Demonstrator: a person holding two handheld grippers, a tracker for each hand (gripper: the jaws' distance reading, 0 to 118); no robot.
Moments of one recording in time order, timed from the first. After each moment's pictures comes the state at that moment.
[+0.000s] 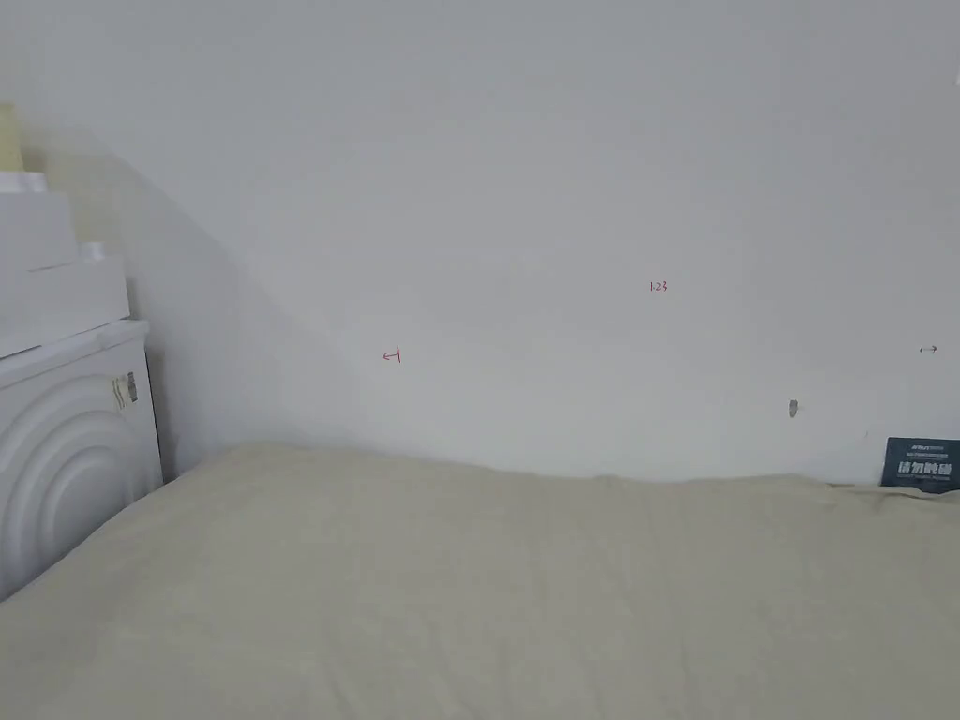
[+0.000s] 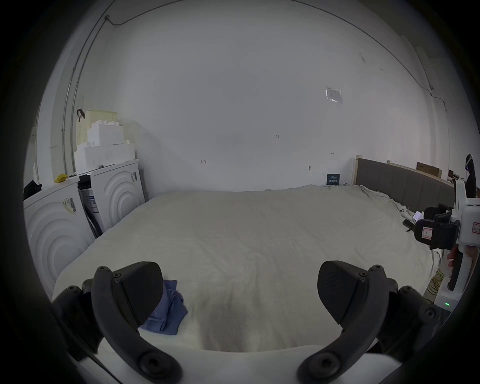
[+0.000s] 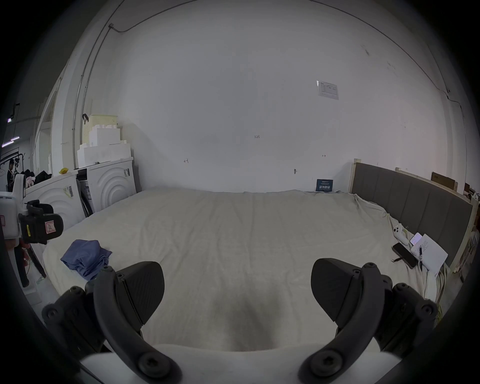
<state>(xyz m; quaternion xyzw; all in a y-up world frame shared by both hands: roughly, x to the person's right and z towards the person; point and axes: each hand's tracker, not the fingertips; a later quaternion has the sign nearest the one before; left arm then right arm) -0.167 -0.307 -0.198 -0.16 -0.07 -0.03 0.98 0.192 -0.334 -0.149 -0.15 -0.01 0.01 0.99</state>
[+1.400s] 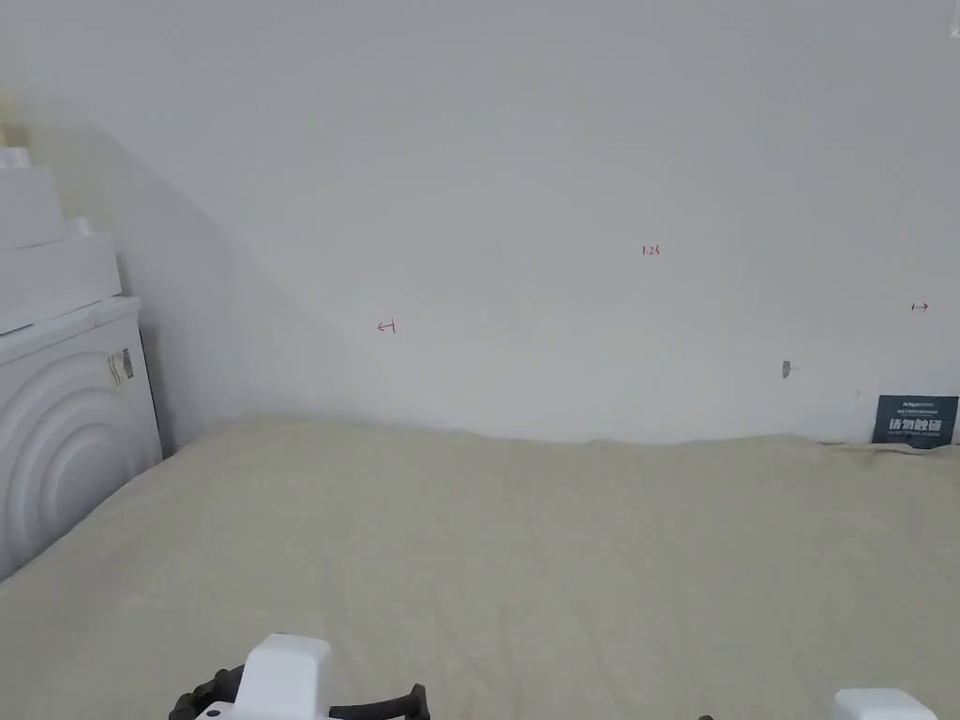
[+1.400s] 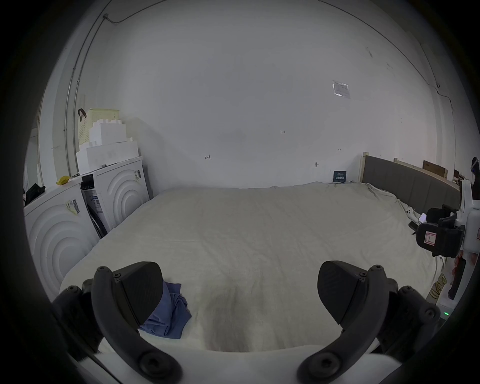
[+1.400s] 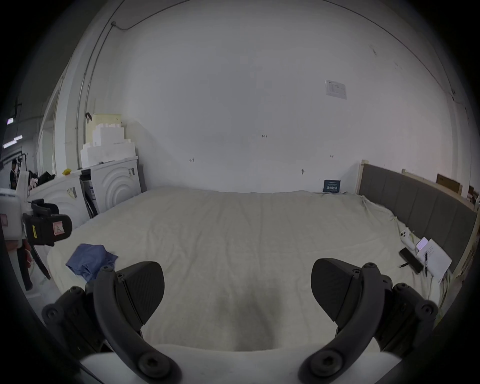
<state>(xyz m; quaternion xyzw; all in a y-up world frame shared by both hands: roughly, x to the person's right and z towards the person) -0.155 -0.291 -0.226 -0.17 -0.06 -0.03 0.98 0.181 -0.322 -0.178 -0.16 0.02 -0.01 0.99</state>
